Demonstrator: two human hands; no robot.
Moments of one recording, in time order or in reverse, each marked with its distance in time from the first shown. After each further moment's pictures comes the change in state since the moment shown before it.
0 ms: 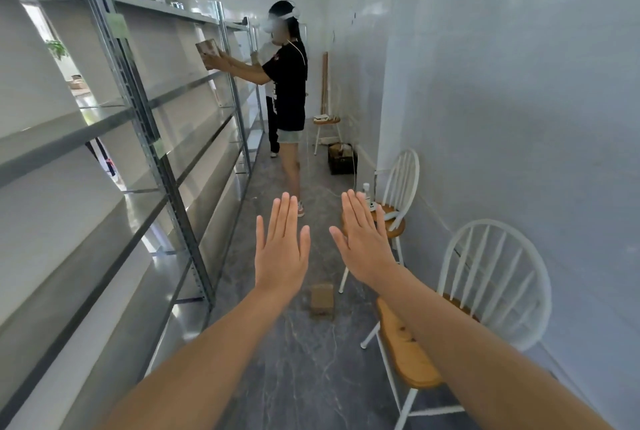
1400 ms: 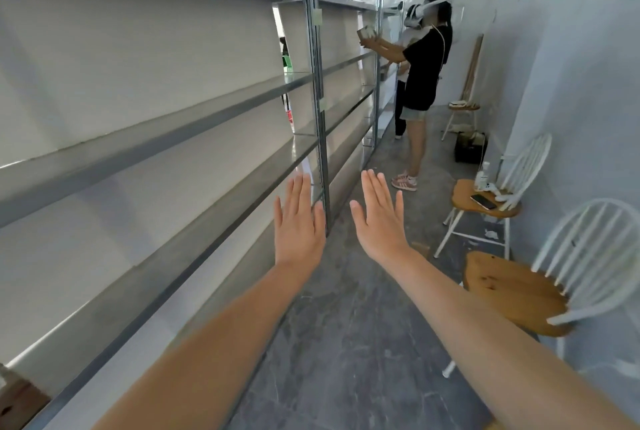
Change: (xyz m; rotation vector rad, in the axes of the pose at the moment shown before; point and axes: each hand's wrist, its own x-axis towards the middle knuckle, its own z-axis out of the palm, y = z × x) left_hand -0.365 0.065 -0.254 0.096 0.223 -0.344; right_hand -0.324 -0.181 -0.114 0.435 -0.046 -0.305
